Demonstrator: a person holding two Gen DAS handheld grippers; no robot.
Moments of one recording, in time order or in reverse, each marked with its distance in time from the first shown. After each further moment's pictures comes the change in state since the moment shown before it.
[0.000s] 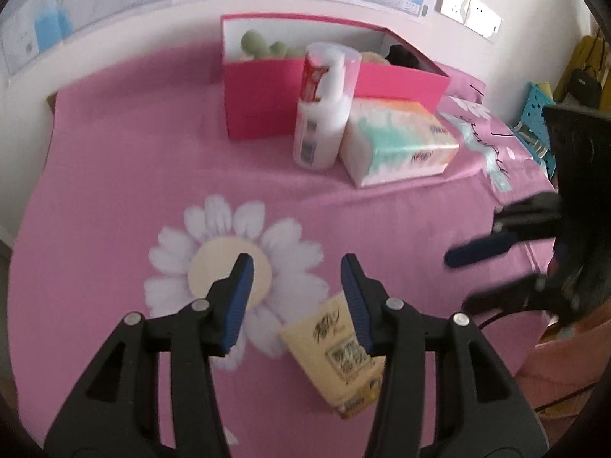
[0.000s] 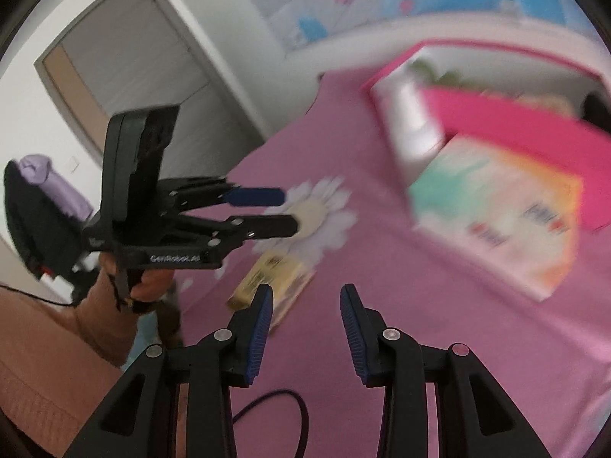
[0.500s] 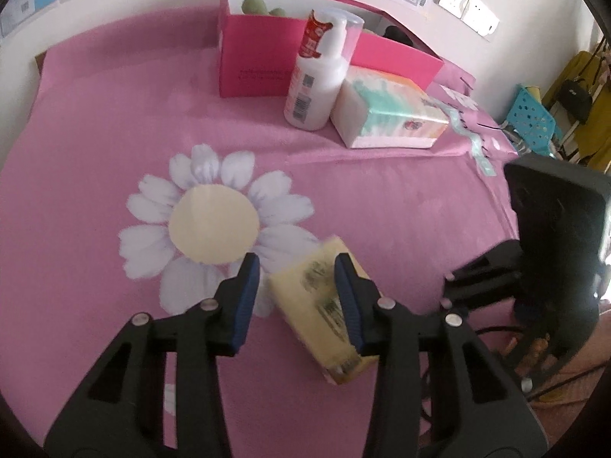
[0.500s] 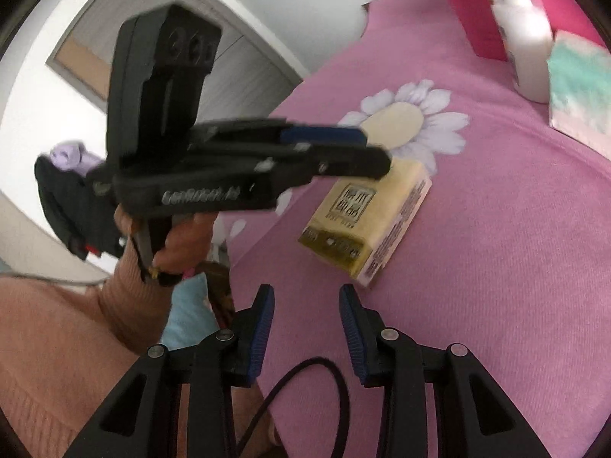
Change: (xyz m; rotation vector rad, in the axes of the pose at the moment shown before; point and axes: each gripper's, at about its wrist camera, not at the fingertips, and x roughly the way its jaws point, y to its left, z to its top) left arm 0.006 0.008 -0.026 -0.053 0.064 -0.097; right arm 0.069 0.026 -0.029 0.061 0.155 0.202
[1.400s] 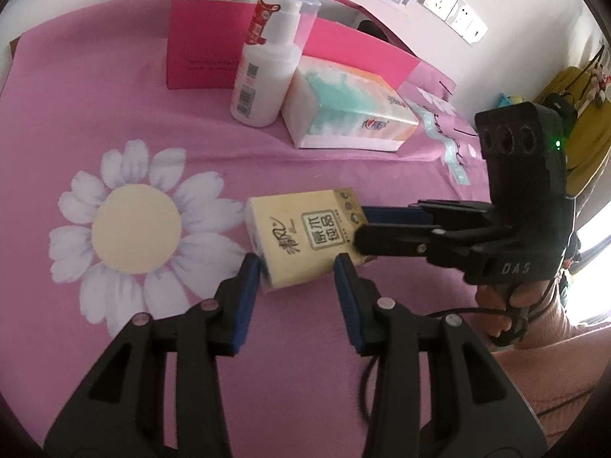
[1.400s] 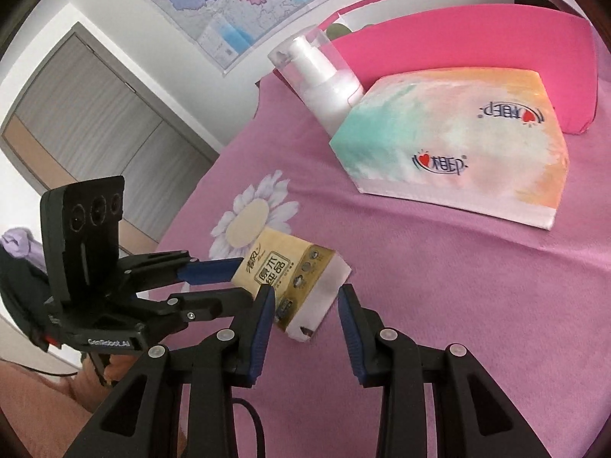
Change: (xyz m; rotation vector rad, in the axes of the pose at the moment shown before) left arm 0.023 -0.030 0.007 -0.043 0.009 -0.112; right arm -0.055 -0.064 0.011 0.188 -0.255 -0.234
